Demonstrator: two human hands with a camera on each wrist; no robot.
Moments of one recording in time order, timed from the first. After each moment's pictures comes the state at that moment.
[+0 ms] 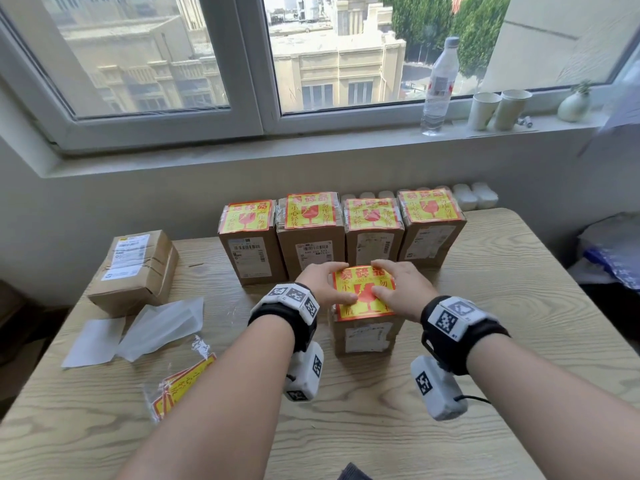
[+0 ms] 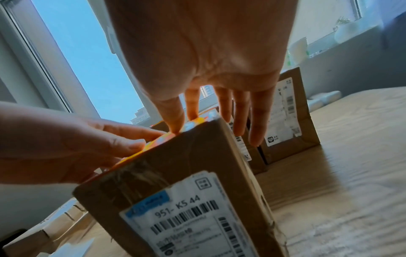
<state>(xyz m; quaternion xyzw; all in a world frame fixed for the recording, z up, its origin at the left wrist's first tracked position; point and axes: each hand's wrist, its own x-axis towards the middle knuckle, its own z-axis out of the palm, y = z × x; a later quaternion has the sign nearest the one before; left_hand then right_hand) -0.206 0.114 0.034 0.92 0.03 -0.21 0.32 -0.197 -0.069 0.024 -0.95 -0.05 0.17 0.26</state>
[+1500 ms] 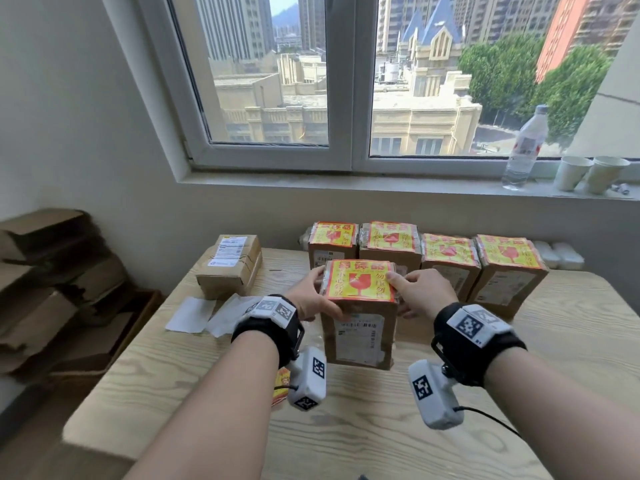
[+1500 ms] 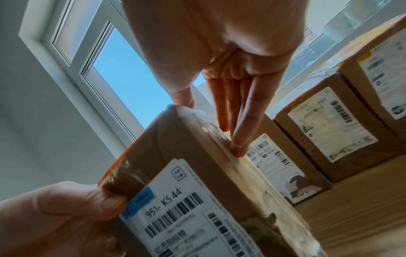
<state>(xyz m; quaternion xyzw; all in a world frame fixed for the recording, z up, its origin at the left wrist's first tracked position) -0.300 0.232 0.071 0.81 0.18 -0.15 0.54 -0.235 0.029 0.080 -0.91 -0.06 0.13 0.40</state>
